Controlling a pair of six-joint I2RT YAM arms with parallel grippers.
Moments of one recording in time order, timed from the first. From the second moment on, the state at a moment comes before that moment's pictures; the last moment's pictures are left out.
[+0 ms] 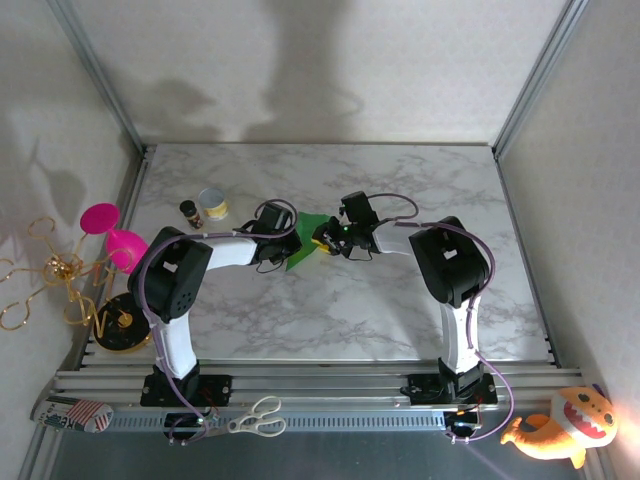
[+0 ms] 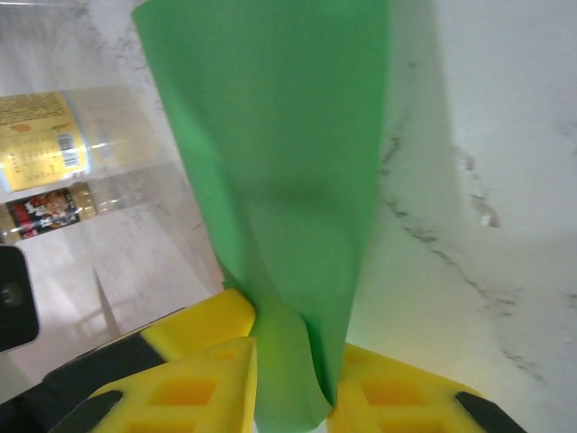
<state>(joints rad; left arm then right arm) -0.47 1.89 1.01 -0.03 0.10 -0.95 0.55 2.04 1.18 0.05 -0.53 1.10</state>
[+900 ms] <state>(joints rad) -0.50 1.65 0.94 -0.01 0.11 -0.75 0.55 1.87 1.09 0.00 -0.33 1.06</state>
